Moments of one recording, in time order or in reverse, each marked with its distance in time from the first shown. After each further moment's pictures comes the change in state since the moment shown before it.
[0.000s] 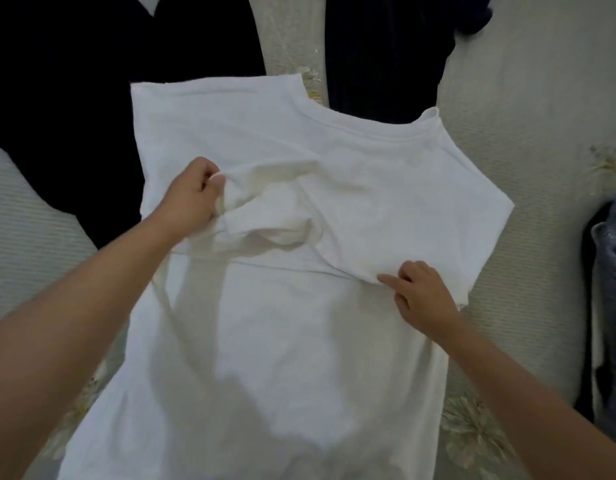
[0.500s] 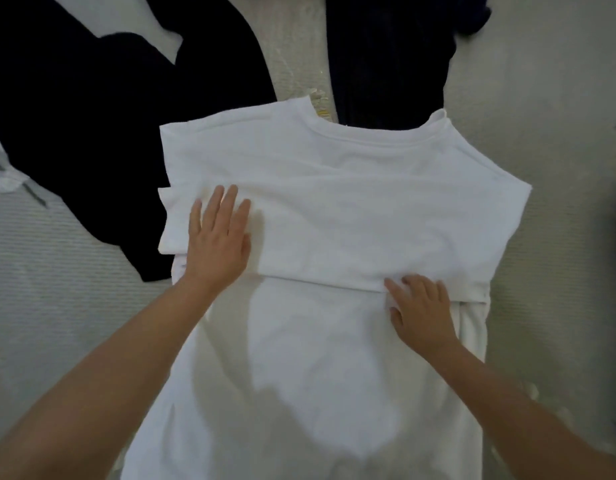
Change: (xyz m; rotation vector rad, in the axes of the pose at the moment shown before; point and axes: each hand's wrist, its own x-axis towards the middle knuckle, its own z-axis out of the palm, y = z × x) left_hand -0.028 -0.027 0.006 0.803 0.079 0.527; right_hand -0.014 -0.045 0.033 -0.117 -0.021 0.336
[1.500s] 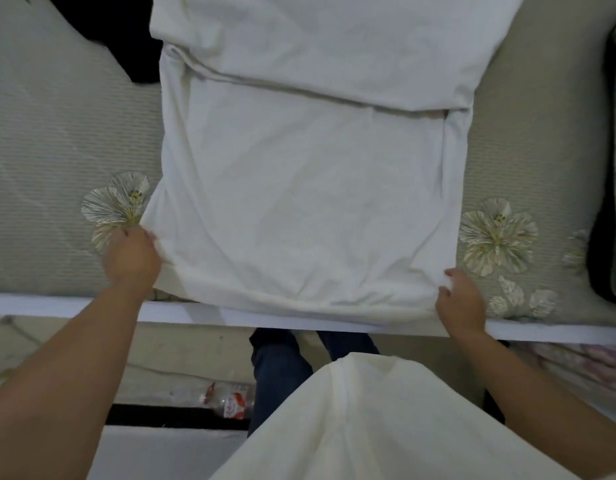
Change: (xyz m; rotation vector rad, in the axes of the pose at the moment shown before) left_hand -0.321 0.007 0.033 -0.160 -0.235 -0.792; right_hand -0.287 0.033 0.068 0.453 -0.151 0.681
